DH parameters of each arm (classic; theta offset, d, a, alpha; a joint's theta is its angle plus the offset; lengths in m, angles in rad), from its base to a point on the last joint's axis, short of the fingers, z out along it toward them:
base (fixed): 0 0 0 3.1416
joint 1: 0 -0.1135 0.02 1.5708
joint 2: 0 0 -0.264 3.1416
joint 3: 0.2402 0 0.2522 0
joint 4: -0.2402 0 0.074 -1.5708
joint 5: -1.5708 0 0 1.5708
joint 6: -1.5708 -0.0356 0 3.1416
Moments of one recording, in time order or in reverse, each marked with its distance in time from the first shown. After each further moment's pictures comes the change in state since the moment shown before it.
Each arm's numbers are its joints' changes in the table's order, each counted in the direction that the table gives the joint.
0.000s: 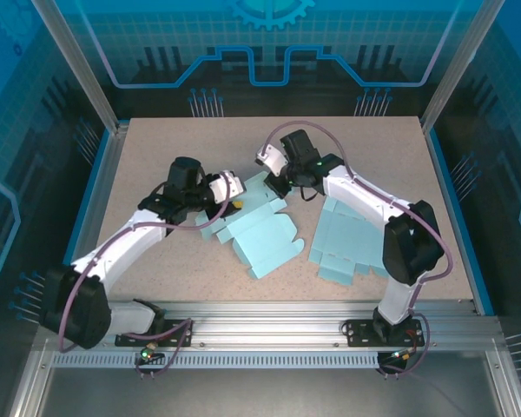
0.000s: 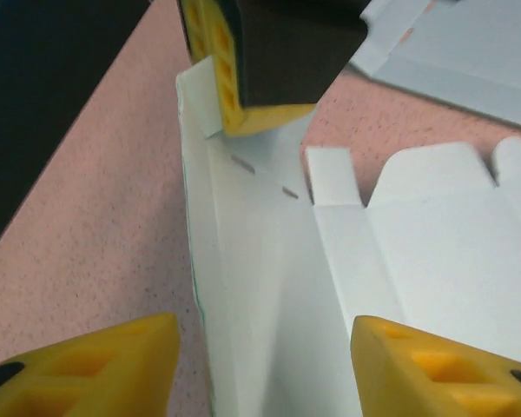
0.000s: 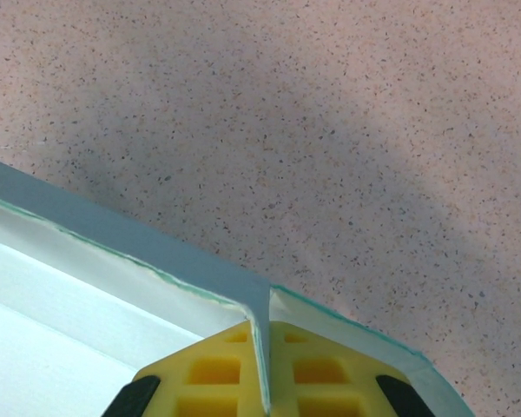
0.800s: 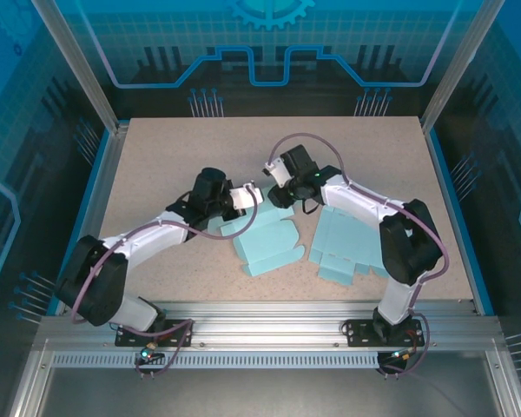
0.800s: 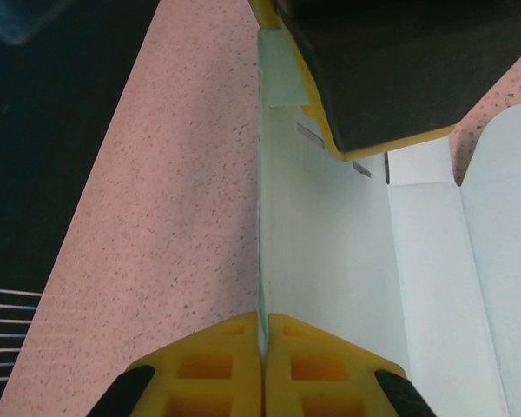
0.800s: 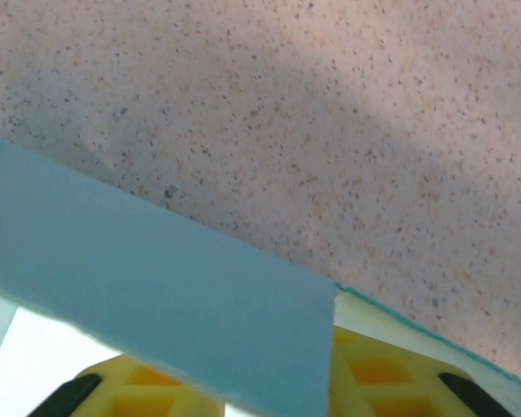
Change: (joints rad) left arm 0.135 0.148 -0.095 0.322 0.252 -0.115; right arm -0.001 -0.013 -0.147 0.031 -0.082 -0.237
